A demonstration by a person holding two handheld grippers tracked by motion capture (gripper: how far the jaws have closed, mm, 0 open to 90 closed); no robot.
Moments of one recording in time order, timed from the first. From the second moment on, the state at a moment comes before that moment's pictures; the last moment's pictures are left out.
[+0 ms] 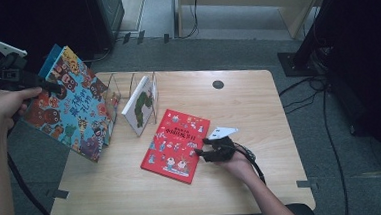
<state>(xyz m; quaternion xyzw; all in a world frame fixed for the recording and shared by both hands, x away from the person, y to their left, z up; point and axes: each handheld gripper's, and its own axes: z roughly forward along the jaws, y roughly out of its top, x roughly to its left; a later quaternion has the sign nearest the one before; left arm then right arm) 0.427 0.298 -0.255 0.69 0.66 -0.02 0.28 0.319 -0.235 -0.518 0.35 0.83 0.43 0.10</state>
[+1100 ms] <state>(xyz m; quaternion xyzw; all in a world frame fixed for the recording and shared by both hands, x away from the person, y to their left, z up) 0.439 0.297 -0.240 0.68 0.68 0.00 0.28 0.312 -0.241 -0.520 0.35 0.82 0.44 0.10</state>
